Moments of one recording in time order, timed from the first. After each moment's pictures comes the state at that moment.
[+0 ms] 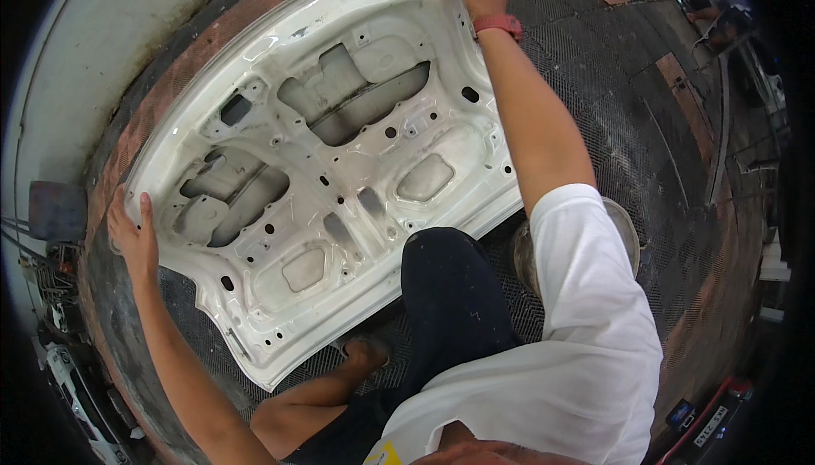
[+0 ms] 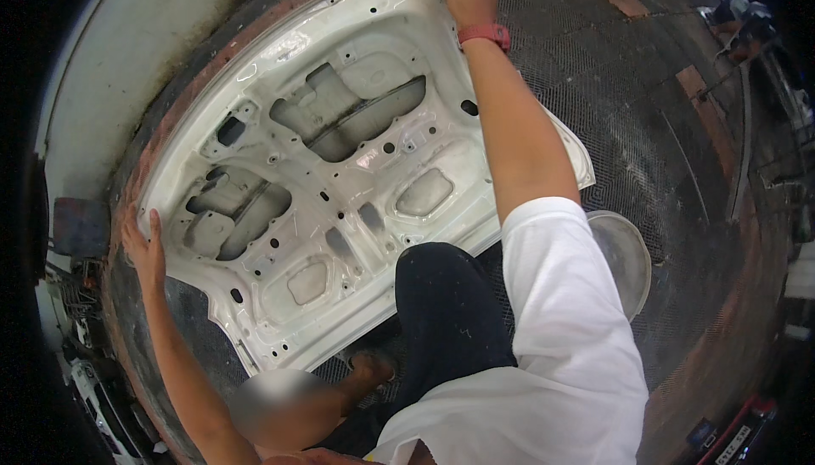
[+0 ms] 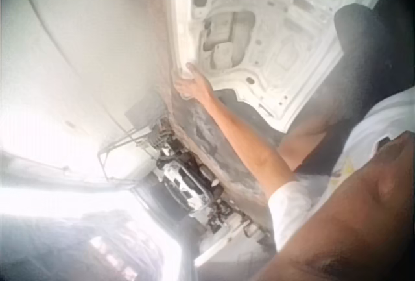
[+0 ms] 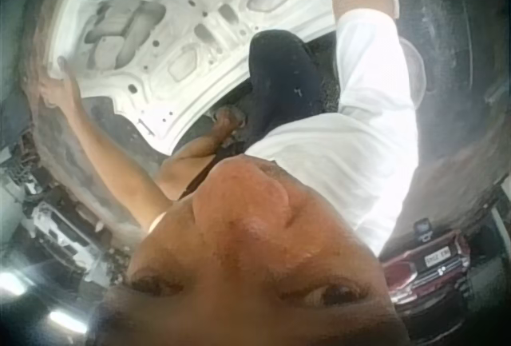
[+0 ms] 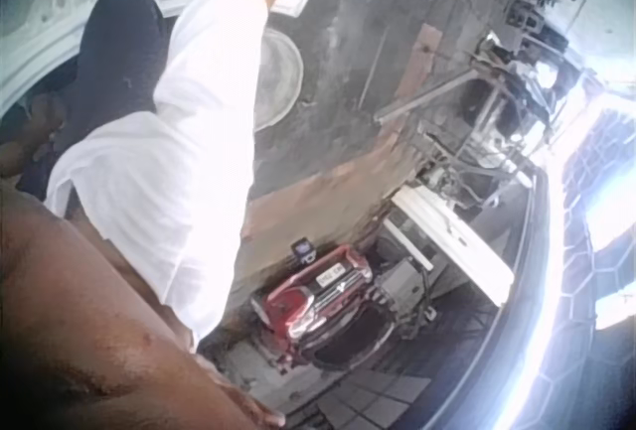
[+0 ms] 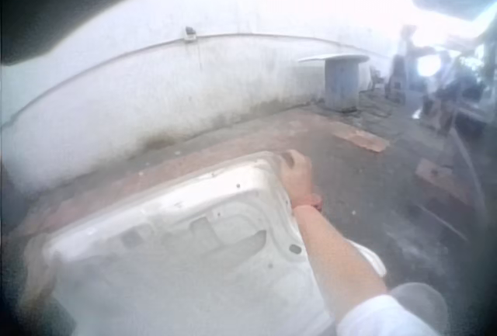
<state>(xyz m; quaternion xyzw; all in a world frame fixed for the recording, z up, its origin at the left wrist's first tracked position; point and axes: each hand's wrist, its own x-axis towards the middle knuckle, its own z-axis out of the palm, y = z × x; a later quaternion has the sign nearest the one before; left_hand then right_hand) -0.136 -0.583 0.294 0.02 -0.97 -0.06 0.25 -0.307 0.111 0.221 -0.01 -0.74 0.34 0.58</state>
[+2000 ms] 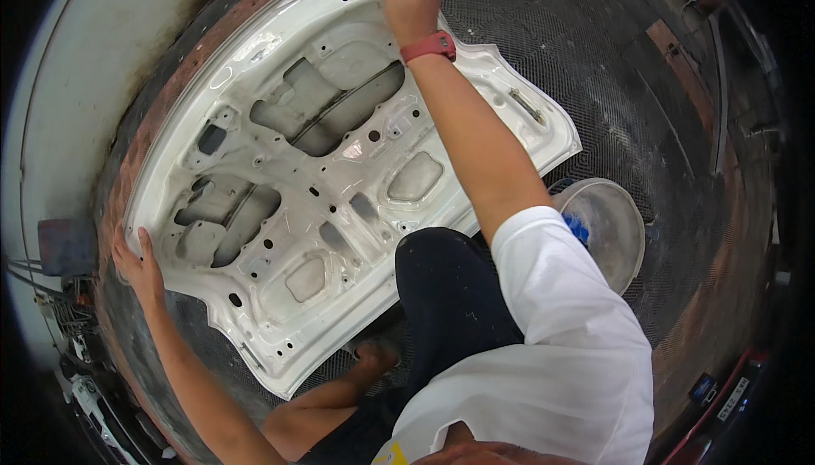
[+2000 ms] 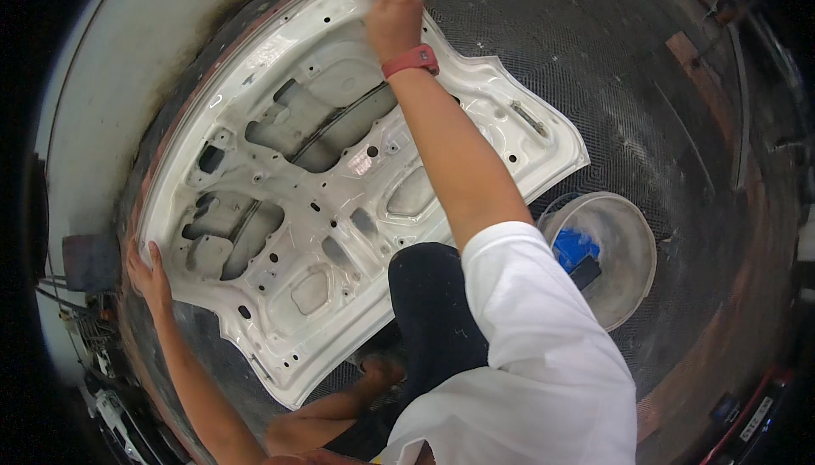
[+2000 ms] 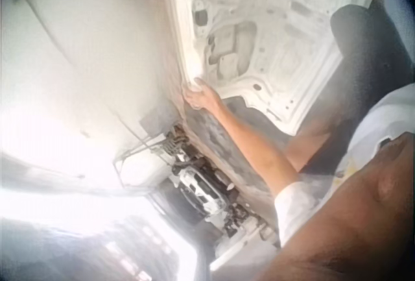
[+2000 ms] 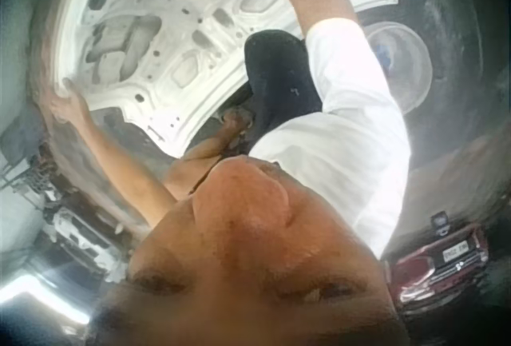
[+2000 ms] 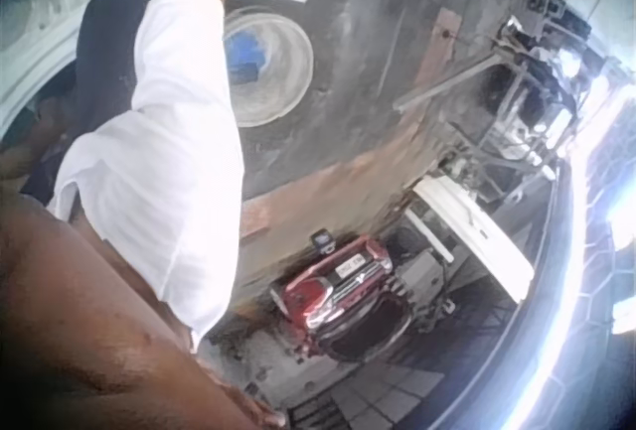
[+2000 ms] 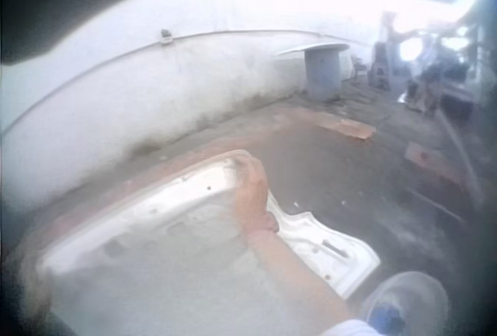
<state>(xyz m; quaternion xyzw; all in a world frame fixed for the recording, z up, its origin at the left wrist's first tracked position) -0.138 -0.587 0.293 0.01 -0.97 -0.06 0.25 -0.286 0.030 0.215 -0.02 -0.65 0.43 0.63</state>
